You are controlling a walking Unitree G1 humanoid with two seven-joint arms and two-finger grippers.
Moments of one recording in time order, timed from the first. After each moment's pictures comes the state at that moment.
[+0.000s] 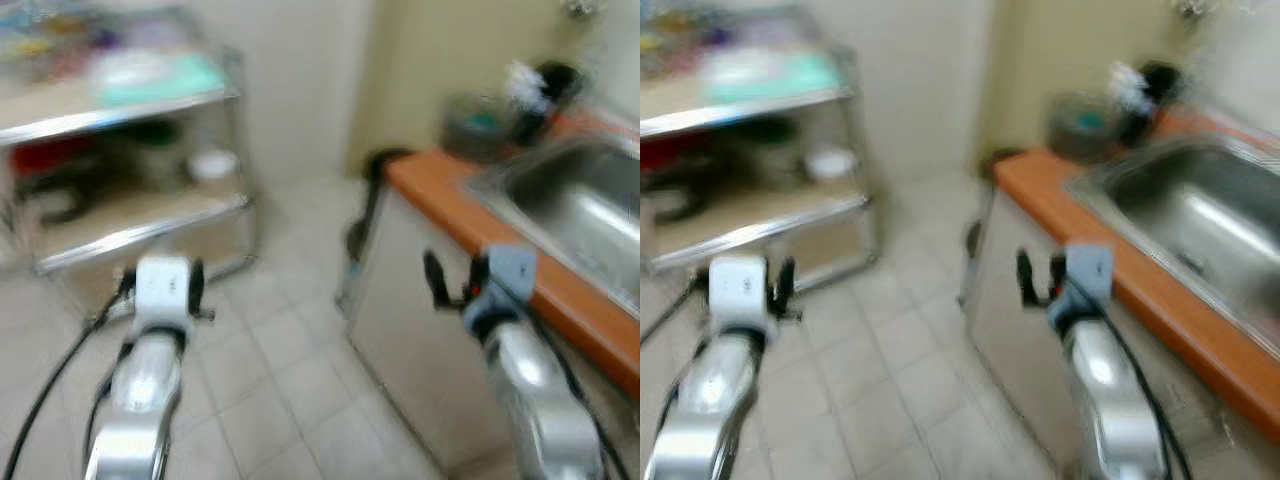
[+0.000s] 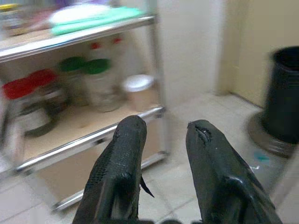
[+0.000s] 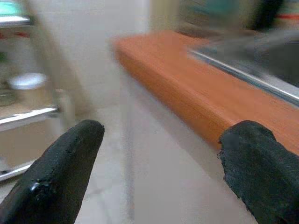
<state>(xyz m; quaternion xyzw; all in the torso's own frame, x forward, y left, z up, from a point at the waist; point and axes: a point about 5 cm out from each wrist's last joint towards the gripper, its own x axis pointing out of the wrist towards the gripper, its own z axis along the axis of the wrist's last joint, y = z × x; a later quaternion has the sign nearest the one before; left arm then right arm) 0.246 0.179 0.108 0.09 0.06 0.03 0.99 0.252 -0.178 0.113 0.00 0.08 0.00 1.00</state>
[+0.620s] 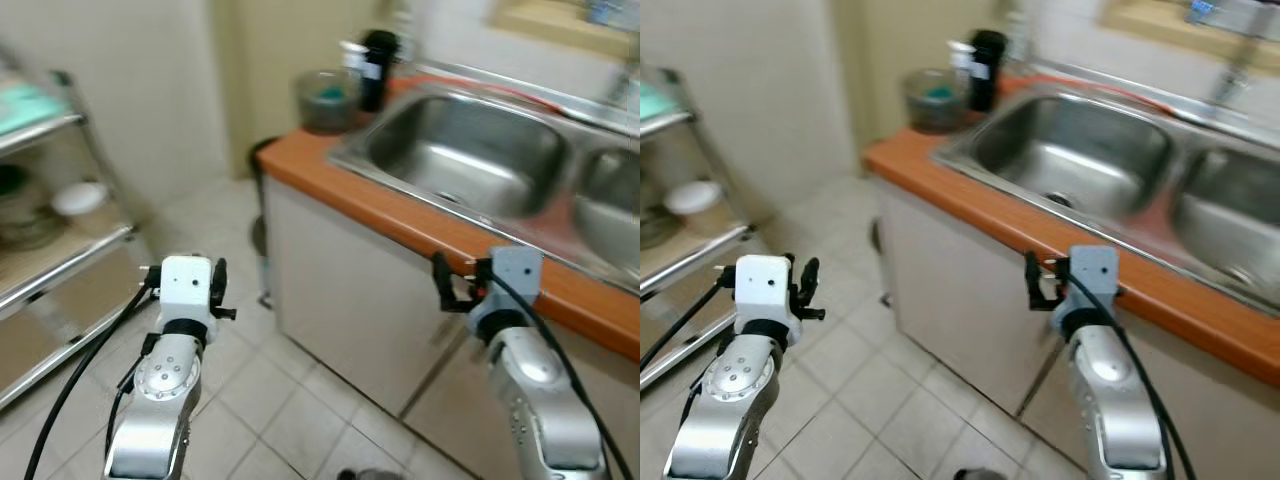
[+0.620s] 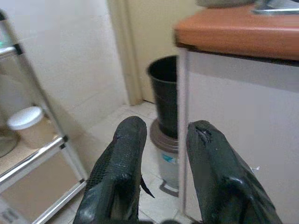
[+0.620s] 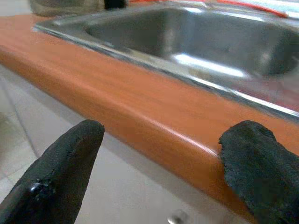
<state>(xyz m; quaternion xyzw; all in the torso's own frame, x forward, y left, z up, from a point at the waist) 0.248 0.171 0.105 0.09 0.06 0.02 0.99 0.254 -0.174 0.113 -0.01 0.08 0.00 1.00</state>
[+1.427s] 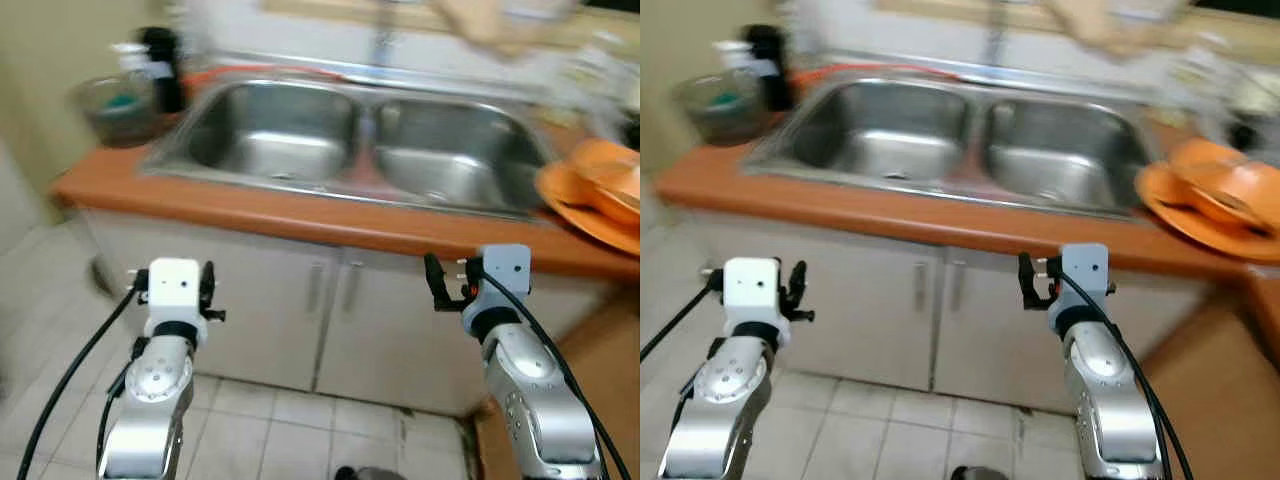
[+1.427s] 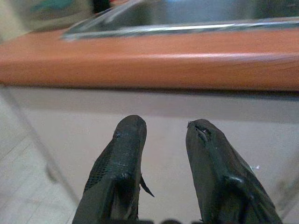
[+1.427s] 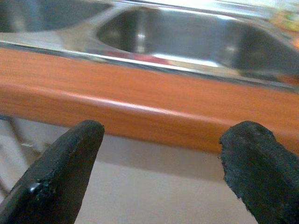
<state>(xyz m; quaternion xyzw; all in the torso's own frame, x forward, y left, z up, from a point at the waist) 0.248 0.176 0.101 0.08 0.07 0.04 0.99 0.258 -0.172 0.113 -0.02 0.09 0.01 1.00</state>
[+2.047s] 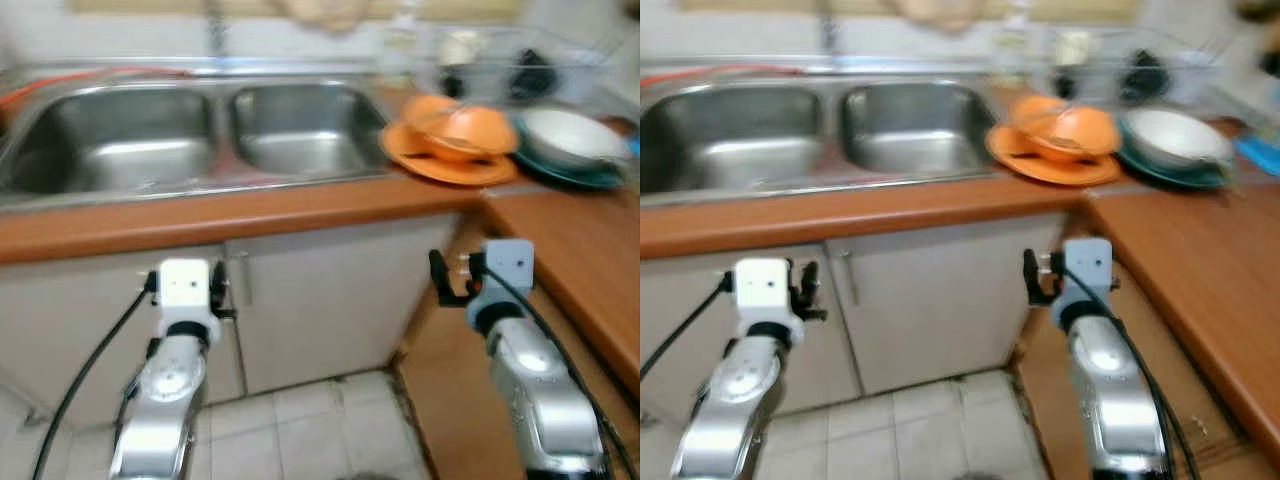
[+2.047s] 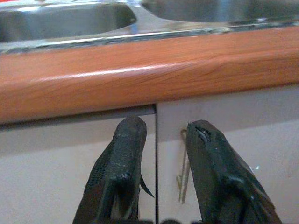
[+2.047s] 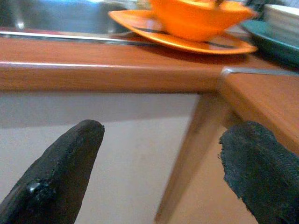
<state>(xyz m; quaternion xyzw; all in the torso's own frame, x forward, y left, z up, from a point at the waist) 0.247 0.176 0.097 0.07 0.08 0.05 0.99 0.263 -0.166 0.113 -0.02 0.09 0.02 1.00</state>
